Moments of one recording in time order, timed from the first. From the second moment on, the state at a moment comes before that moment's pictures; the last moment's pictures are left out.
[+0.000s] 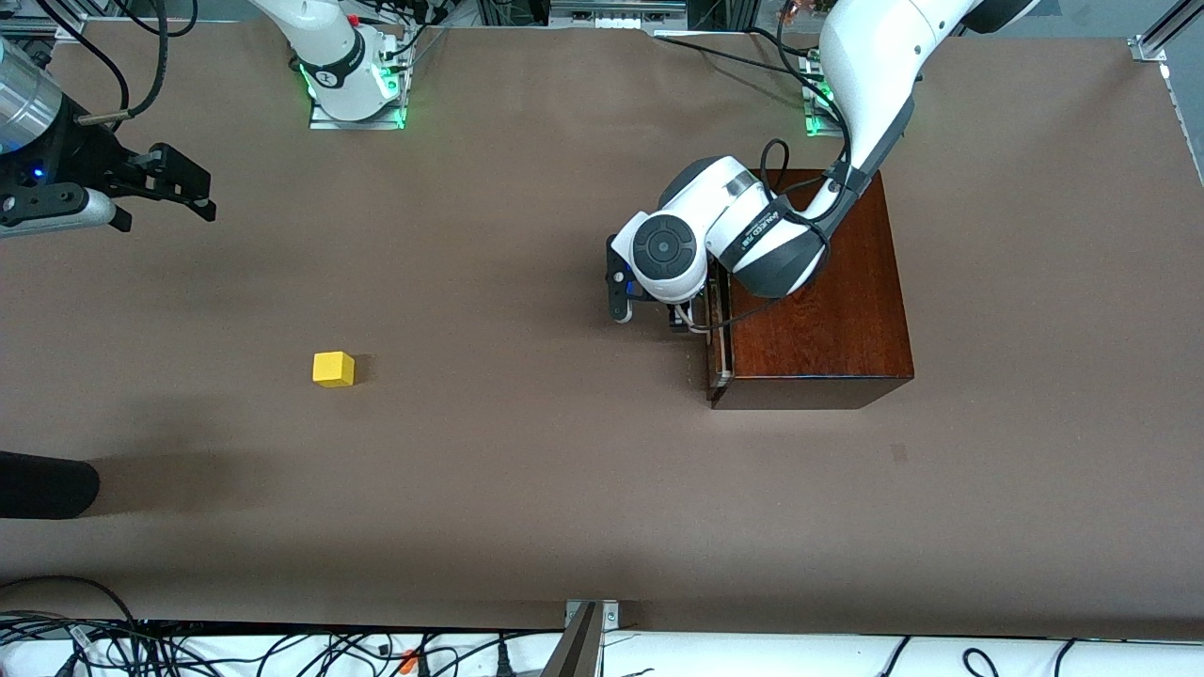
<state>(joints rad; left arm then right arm) -0.33 0.67 -0.42 -1.48 0.18 1.78 0.74 0.07 -0.01 0.03 -1.59 0.03 1.58 -0.04</state>
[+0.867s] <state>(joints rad) -0.32 0.67 -0.42 -1.48 0.18 1.77 0.74 0.07 0.01 0.03 -1.58 0.02 1.58 -0.04</state>
